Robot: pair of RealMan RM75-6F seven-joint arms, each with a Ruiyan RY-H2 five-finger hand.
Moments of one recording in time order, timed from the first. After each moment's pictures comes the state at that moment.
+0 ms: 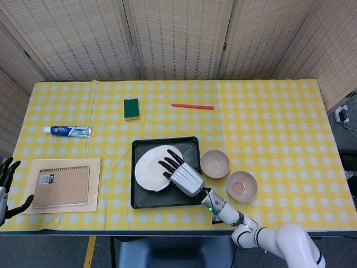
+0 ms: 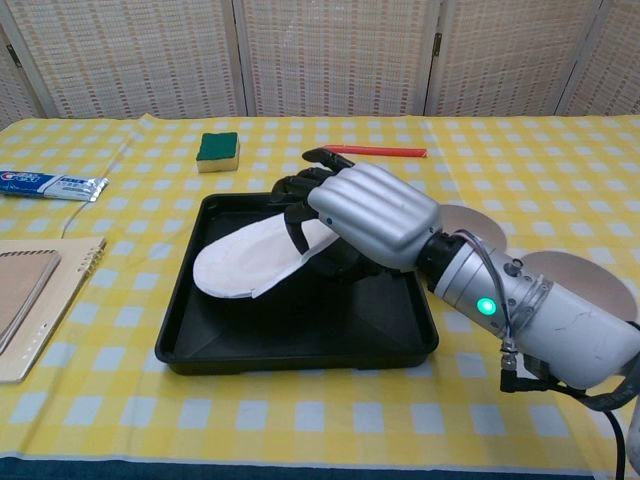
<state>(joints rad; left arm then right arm) -0.08 -1.05 -0.07 -1.64 1.46 1.51 -0.09 0.79 -2.01 0.06 -0.82 -1.71 1.27 -0.04</state>
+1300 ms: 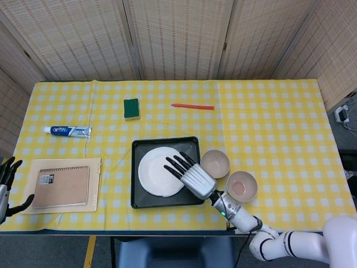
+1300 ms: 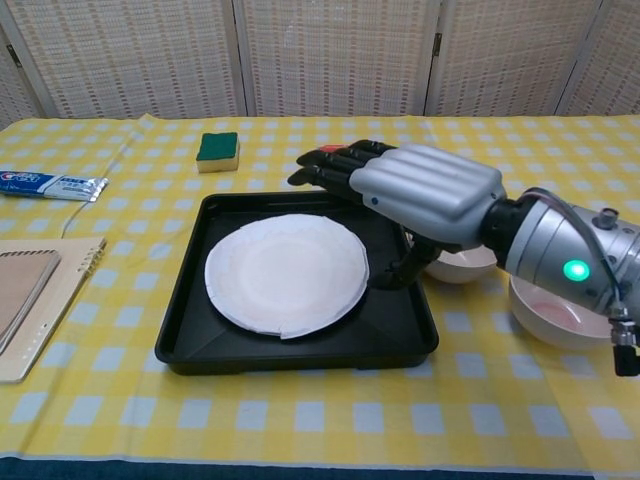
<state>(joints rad) -0.10 -1.04 -0.07 -1.63 1.43 1.45 -0.10 0.73 -1.62 0.08 -1.50 -1.52 1.06 -0.42</state>
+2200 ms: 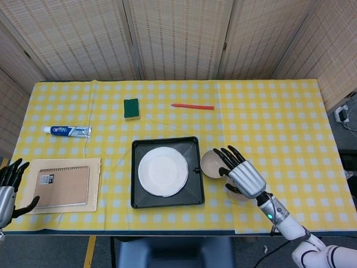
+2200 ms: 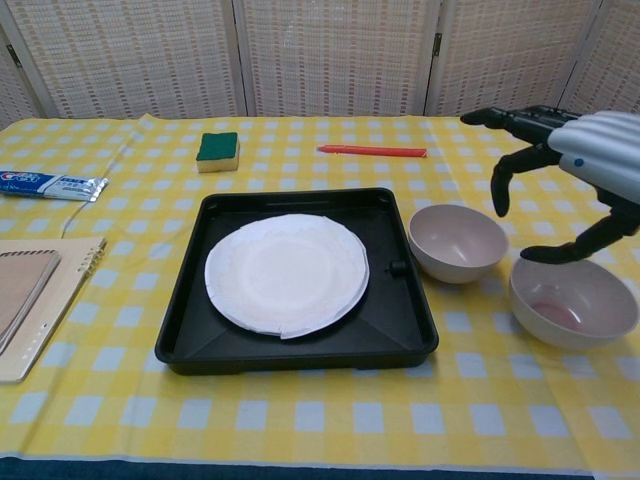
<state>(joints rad) -0.10 -1.06 -0.06 -1.65 1.45 1.46 -0.05 0.52 -1.40 -0.05 -1.41 -1.67 1.32 -0.10</state>
